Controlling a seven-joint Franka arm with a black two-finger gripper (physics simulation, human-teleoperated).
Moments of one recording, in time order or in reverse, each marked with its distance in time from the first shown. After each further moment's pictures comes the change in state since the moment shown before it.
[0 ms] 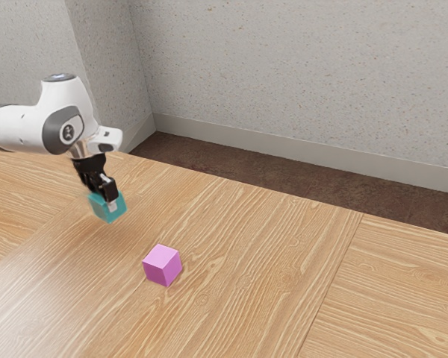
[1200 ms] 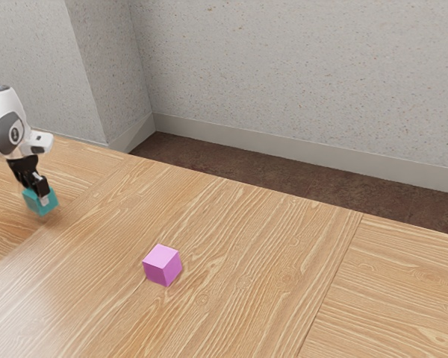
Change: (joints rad) arm 0.012 0.337 0.354 0.381 0.059 -0.018 0.264
